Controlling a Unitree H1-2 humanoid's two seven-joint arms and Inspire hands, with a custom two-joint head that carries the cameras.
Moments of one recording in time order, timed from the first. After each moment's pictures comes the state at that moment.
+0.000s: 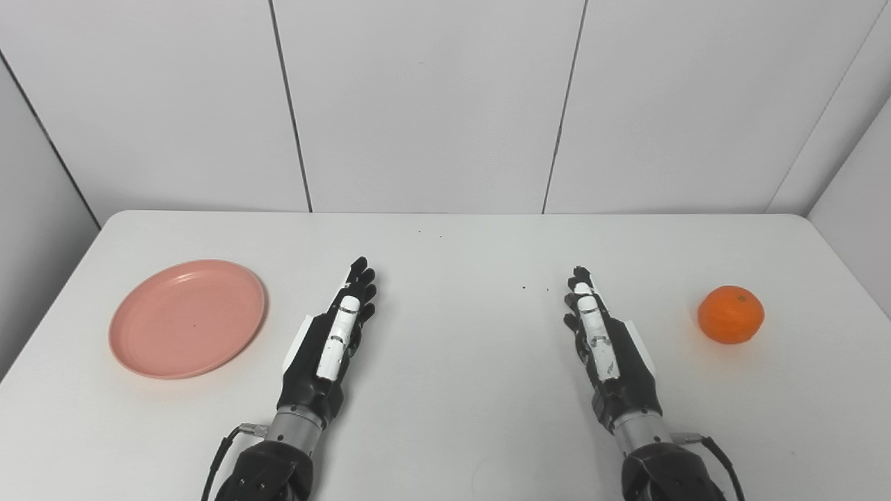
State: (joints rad) left arm -0.15 -0.01 -0.09 -0.16 -0.06 0.22 -0.13; right arm -0.10 0.04 0.02 -0.29 0.03 0.38 -0.01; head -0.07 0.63
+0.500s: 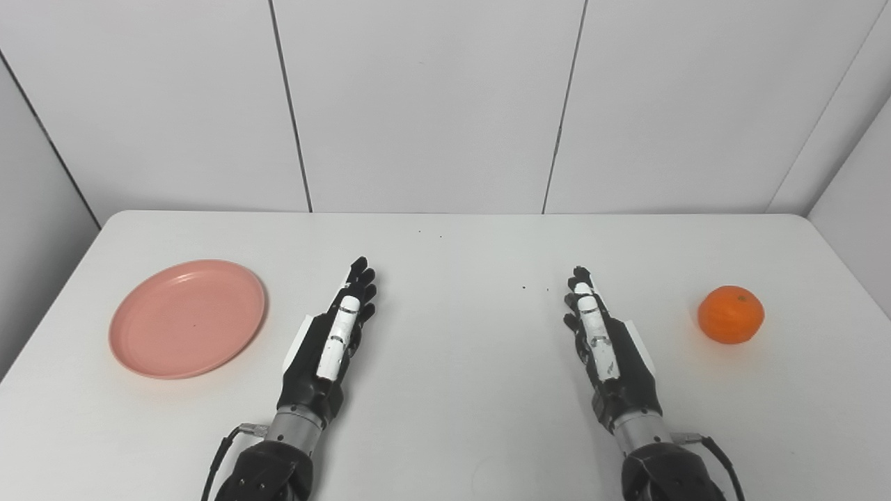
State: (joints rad) left arm -0.15 -0.01 -0.09 -0.16 -0.06 0.22 -0.13; right arm -0.10 0.04 0.02 -0.29 0.03 0.38 -0.01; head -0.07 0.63
